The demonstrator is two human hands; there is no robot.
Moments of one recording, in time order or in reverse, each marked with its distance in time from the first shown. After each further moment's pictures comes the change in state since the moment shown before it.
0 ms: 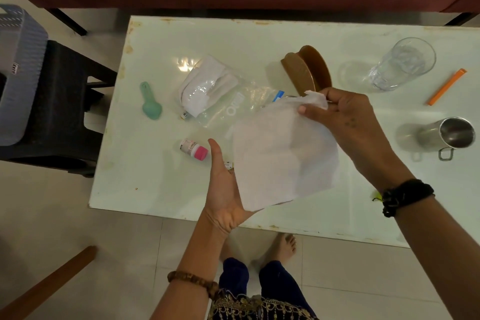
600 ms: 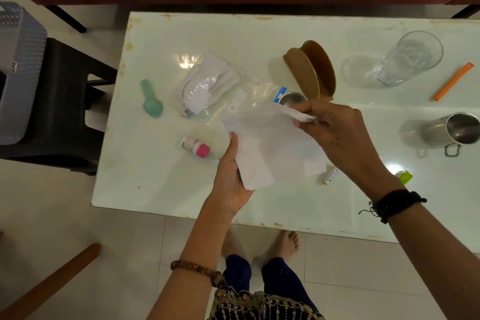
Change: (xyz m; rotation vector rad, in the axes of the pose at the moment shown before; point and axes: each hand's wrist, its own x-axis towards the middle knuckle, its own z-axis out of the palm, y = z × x) left_hand 0.017 0.010 0.007 0.160 0.431 0.212; right_hand -0.008 0.016 0.014 -0.289 -0.047 -0.313
